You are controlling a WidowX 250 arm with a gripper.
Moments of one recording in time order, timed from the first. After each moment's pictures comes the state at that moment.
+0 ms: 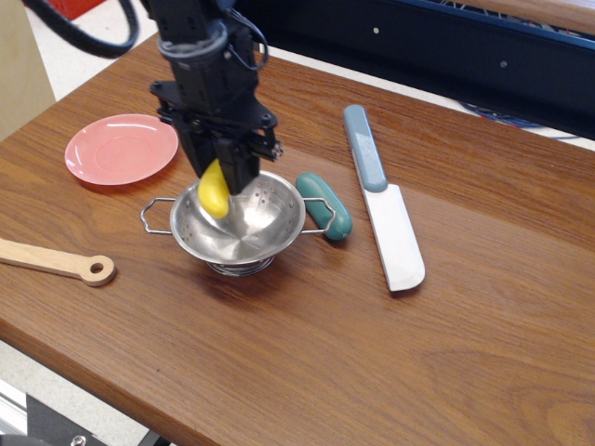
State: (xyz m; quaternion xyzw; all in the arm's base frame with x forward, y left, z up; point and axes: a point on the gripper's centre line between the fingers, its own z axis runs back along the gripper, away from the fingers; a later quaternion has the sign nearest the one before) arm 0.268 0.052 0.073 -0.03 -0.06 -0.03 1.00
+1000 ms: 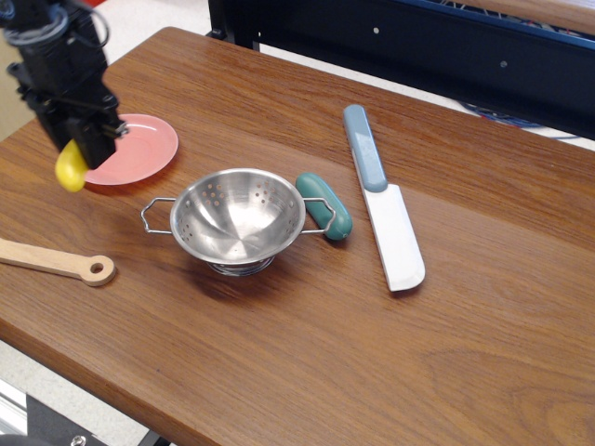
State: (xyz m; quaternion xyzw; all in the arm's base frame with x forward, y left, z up) arm 0.247 0.170 0.061 0.01 -0.06 0.00 1.00
